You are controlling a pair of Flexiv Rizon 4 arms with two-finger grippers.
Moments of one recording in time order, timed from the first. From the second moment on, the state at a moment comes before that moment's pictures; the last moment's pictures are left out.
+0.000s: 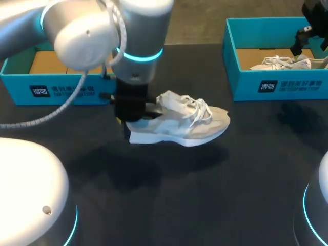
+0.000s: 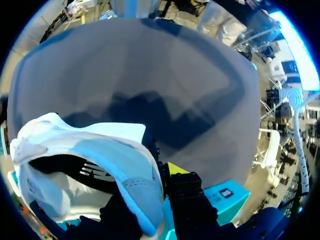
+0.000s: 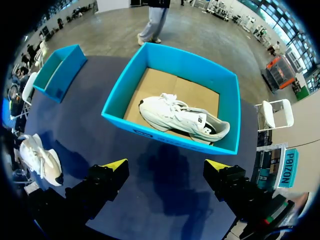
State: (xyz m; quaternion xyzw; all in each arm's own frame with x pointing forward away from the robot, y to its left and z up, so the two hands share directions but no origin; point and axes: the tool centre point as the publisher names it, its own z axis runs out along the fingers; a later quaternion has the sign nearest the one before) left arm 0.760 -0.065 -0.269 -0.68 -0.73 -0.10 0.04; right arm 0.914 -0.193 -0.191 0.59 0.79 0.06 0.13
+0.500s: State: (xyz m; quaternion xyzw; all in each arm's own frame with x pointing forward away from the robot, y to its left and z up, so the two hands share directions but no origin) left arm 0.738 -0.063 -0.334 -0.67 -0.74 -0.09 0.05; right arm 0.914 -0.193 -0.191 0.59 0.79 0.06 0.13
